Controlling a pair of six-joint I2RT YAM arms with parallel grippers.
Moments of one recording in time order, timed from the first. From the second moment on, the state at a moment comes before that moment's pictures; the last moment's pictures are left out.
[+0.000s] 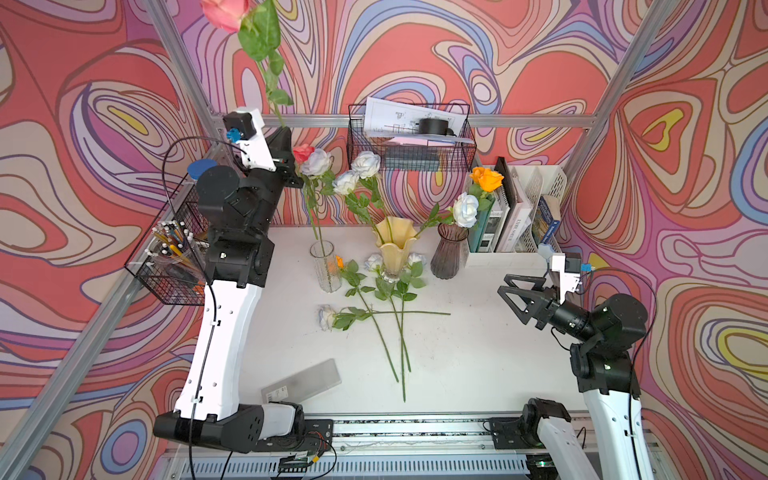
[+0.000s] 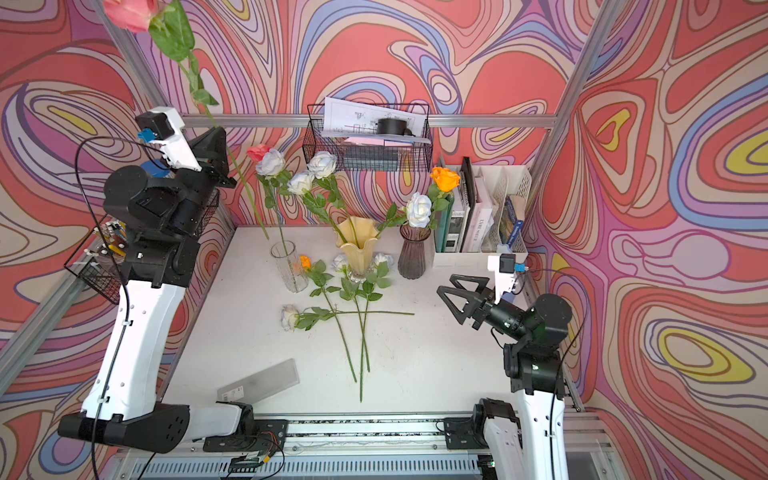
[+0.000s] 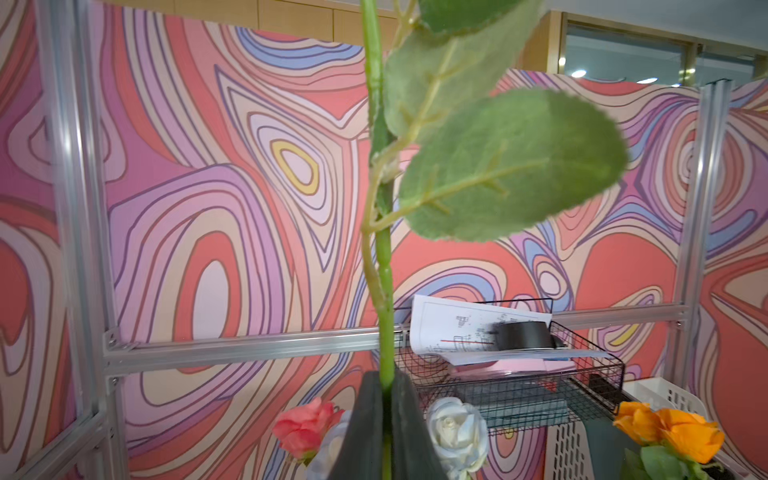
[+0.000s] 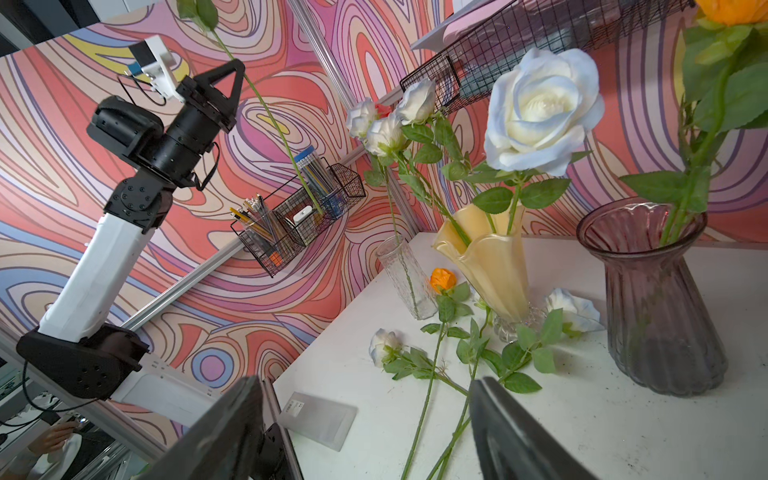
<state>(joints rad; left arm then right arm) -0.06 1.33 1.70 0.00 0.10 -0.09 -0.20 0.63 0.76 -0.03 -1.12 0.57</state>
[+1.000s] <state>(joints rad) 0.03 1.52 1.28 0.57 0.15 -0.14 -0.19 0.80 0.74 0.08 -1.07 0.59</state>
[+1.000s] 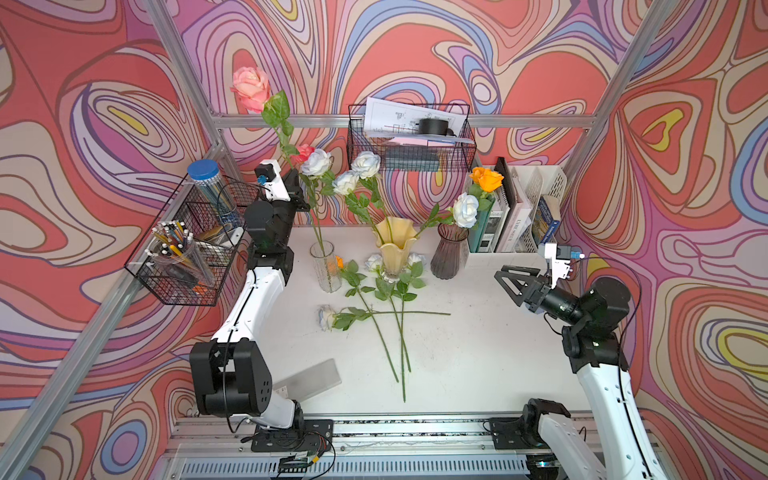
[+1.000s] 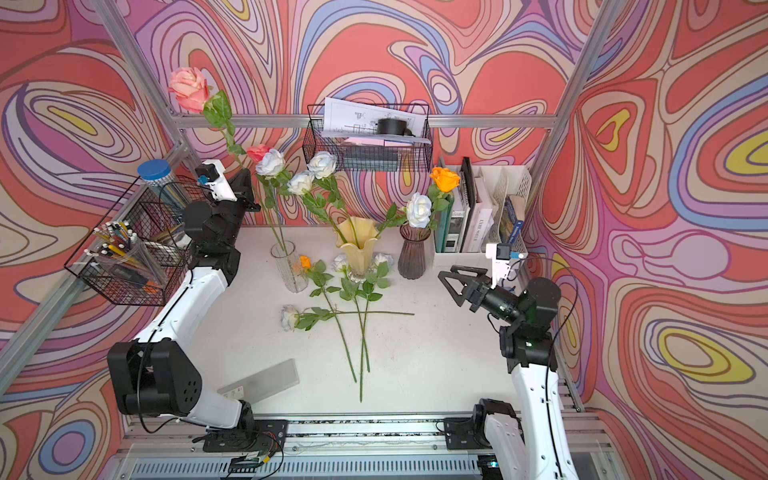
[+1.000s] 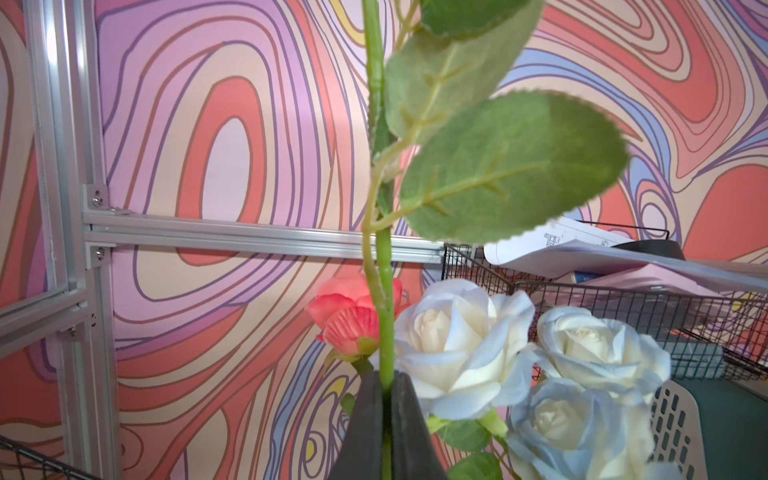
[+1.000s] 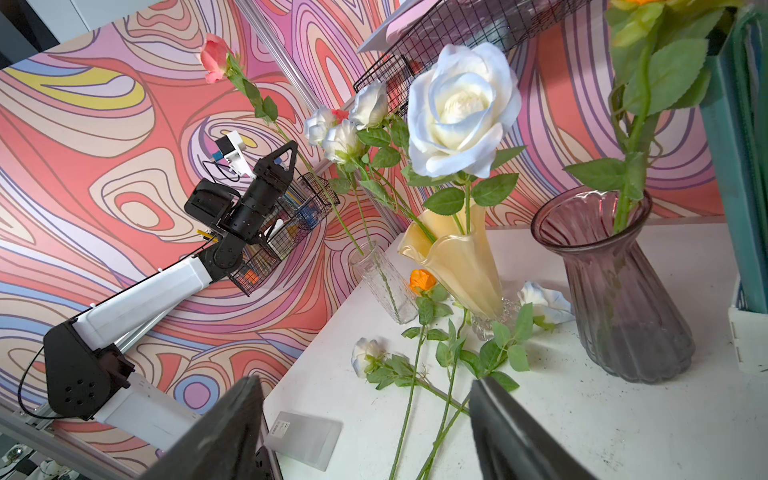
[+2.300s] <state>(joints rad) -0.43 0.93 0.84 -0.10 -0.12 -0.19 0.61 1.69 1.23 -0.36 -0.35 0.33</state>
